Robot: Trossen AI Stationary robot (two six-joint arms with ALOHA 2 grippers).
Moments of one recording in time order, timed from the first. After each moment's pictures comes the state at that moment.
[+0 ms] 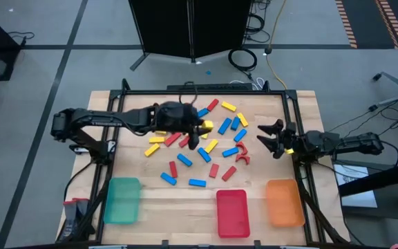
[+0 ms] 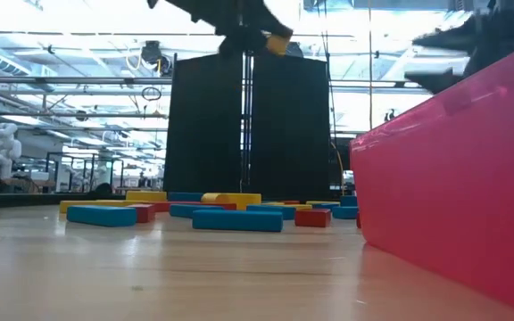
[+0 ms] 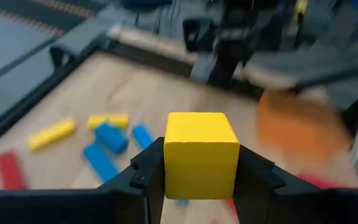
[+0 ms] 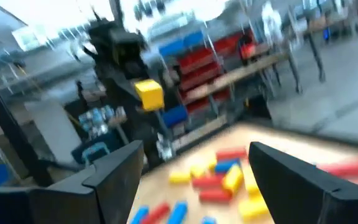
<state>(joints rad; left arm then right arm) 0.11 1.51 1.21 -0.07 0.02 -0.23 0.10 0.16 0.04 0.35 0.40 0.38</state>
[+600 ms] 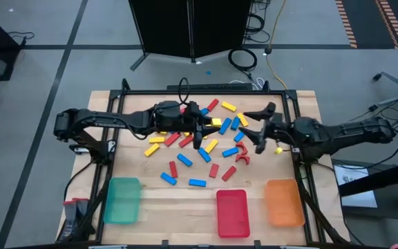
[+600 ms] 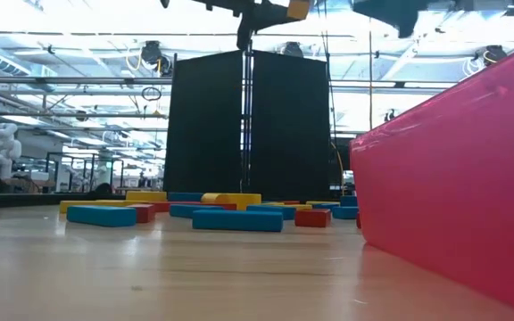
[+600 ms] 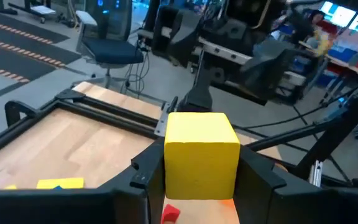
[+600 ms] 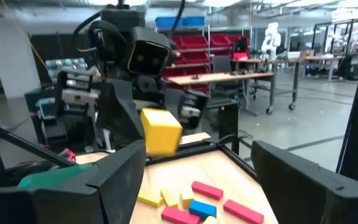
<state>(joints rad) 0.09 1.54 1.21 0.18 0.06 -0.27 0.10 0.84 0.64 0.29 0.42 0.06</state>
